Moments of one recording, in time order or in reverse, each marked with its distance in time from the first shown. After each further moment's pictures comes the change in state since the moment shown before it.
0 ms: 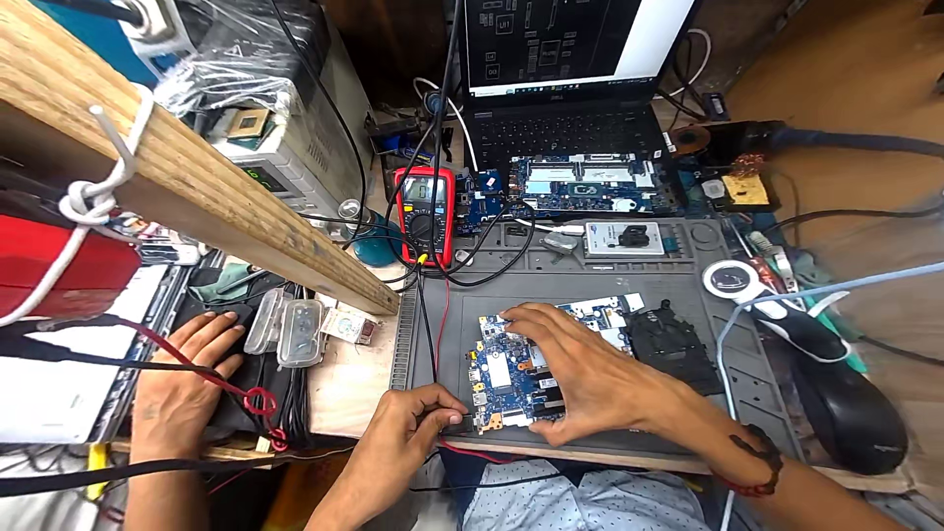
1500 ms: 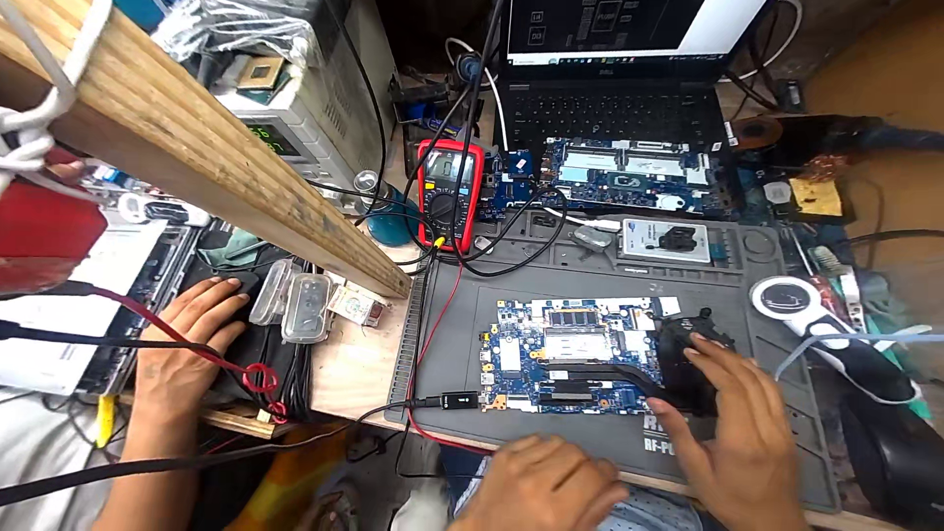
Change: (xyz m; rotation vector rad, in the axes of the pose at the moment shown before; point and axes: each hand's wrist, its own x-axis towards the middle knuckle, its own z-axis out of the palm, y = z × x) left_hand 0.015 0.023 0.143 0.413 0.252 0.590; right_hand -0.130 -0.001 0.000 -0.268 0.397 0.583
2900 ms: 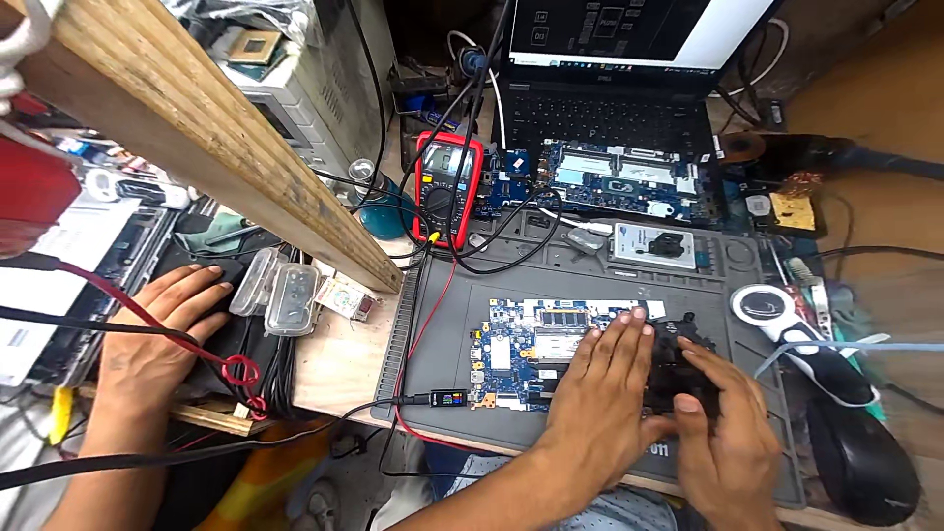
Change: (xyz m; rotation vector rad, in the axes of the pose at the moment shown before) left_hand 0.095 -0.003 0.076 0.410 -0.309 -0.156; right_hand 0.005 -0.004 -0.002 0.148 0.095 0.058
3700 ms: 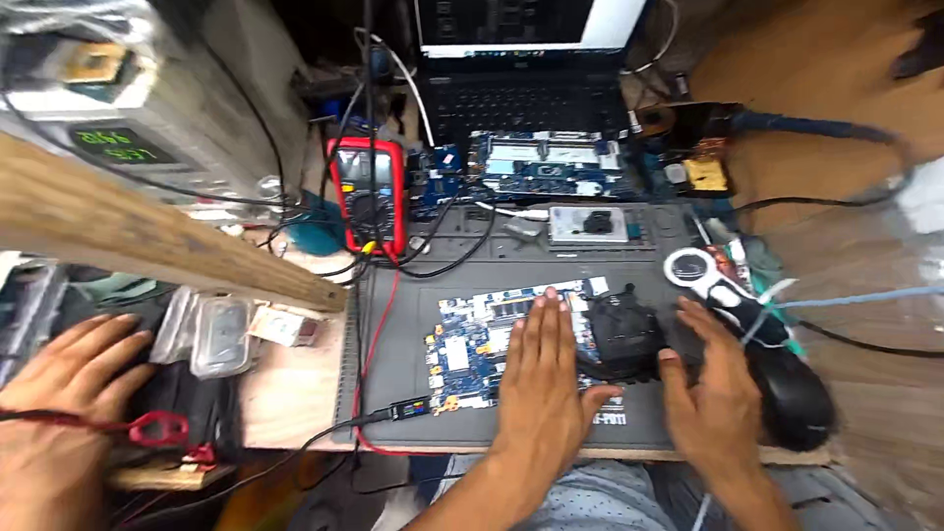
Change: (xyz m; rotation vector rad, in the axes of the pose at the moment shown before) left_hand -0.014 -0.008 0.000 0.058 0.066 -0.142; right_hand -0.002 0.025 -0.021 -0.186 -0.009 0.170
